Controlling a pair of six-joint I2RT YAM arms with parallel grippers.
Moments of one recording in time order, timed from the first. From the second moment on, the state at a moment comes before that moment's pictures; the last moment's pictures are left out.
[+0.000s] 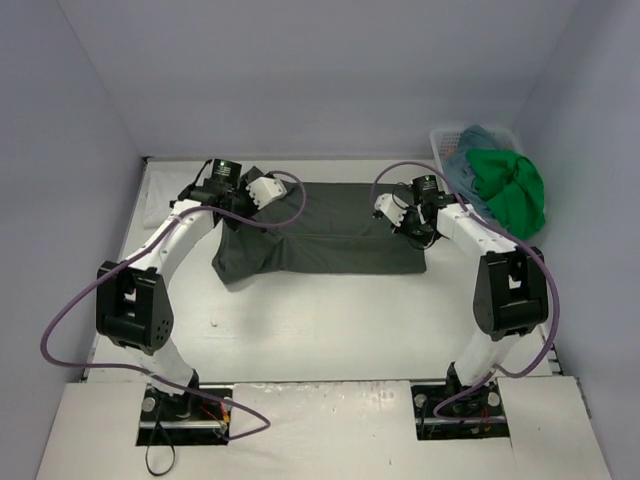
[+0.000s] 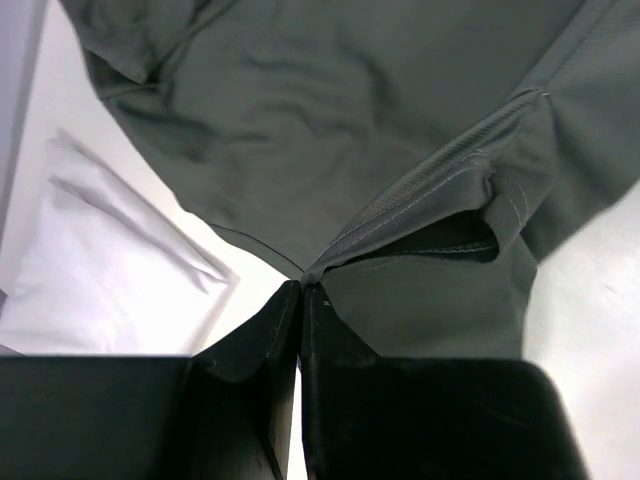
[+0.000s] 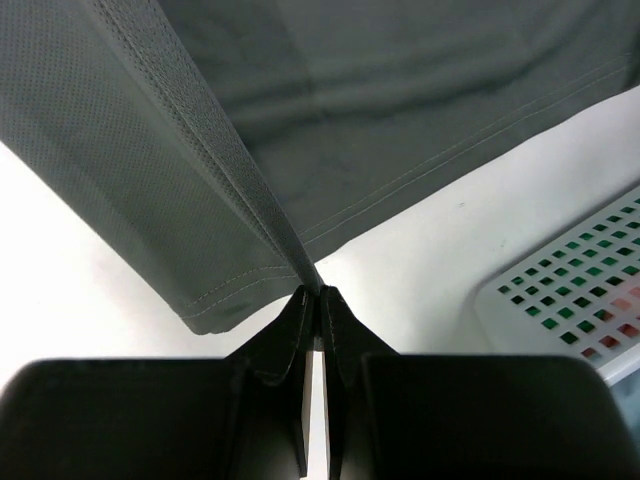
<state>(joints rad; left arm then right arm) -0.27 1.65 1.40 -0.65 0.14 0.77 0.18 1.73 1.23 -0.64 -0.07 -0.95</state>
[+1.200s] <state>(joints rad) -0.26 2.03 1.57 -0.48 -0.05 0.77 0.16 1.96 1.29 -0.33 0.08 -0.76</state>
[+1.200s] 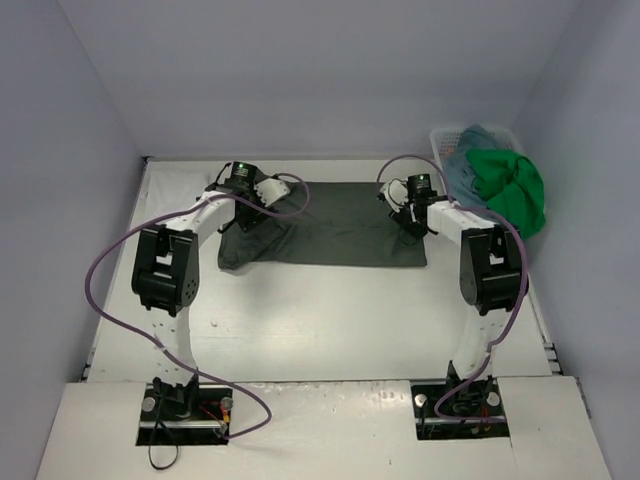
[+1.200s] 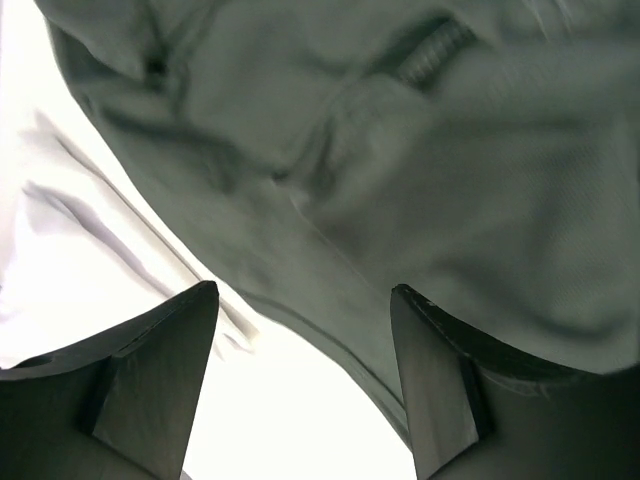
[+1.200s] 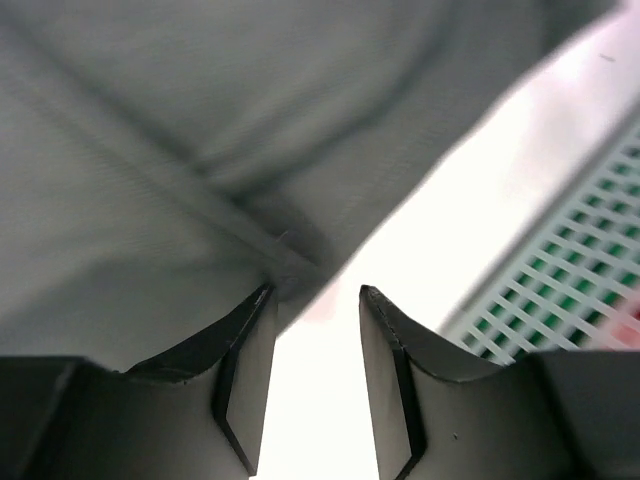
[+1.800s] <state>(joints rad) -0.26 1.82 1.34 -0.47 0.04 0.63 0.26 1.89 1.35 -0.35 0.01 -0.58</state>
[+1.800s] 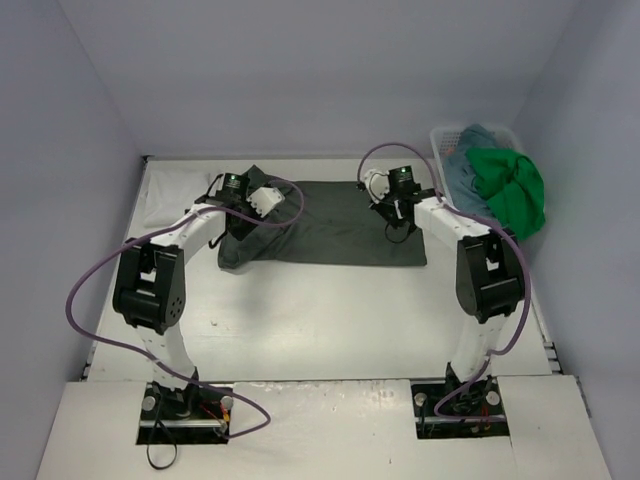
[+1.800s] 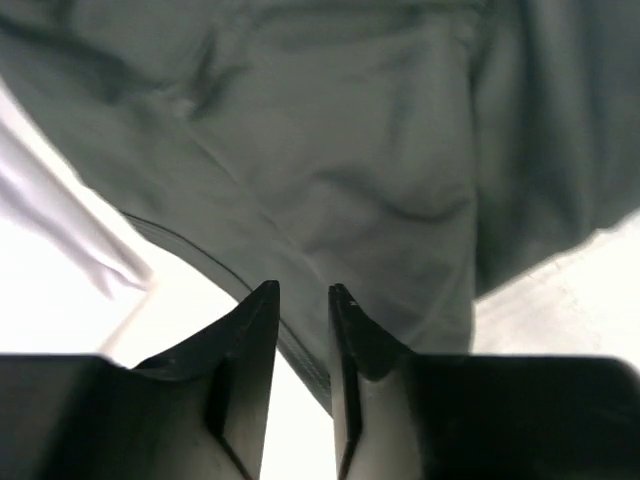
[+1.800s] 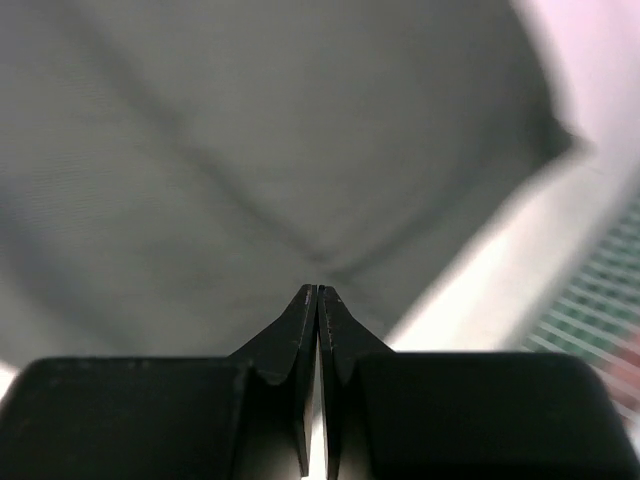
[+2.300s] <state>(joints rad) -0.26 1.86 1.31 -0.54 0.15 0.58 0.32 1.93 1.24 -0.44 -0.06 -0.58</state>
